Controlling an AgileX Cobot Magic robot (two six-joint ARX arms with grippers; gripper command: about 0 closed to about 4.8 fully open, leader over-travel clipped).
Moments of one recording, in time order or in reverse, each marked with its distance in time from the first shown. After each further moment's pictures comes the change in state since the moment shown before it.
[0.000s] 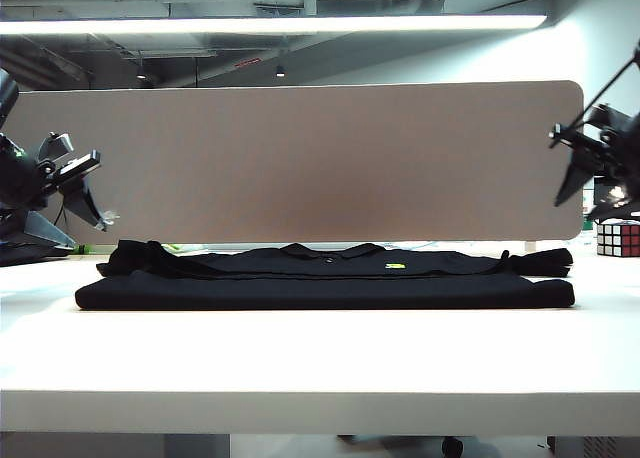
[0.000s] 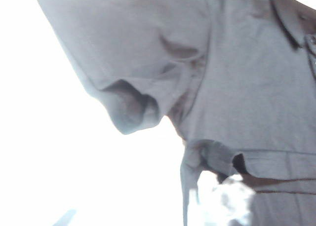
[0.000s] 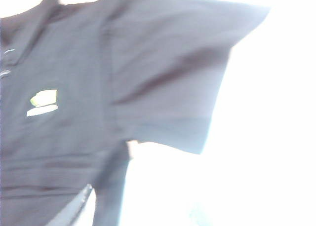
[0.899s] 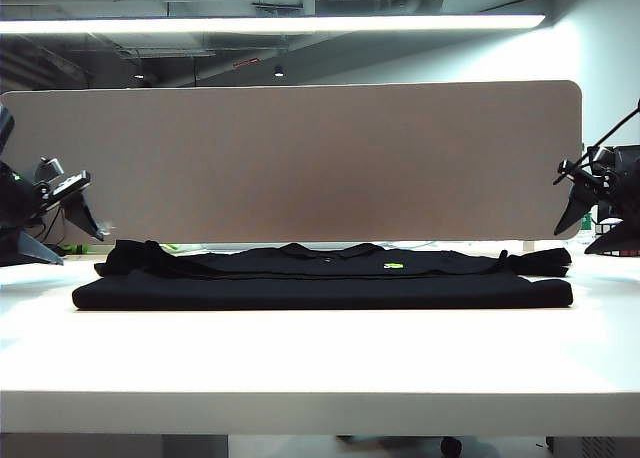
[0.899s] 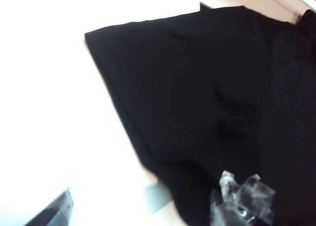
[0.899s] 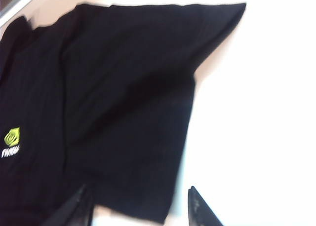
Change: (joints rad) left arm 0.063 0.259 0.339 -0.110 0.063 -0.029; right arm -0.037 0.229 0.168 0.068 -0.079 0.108
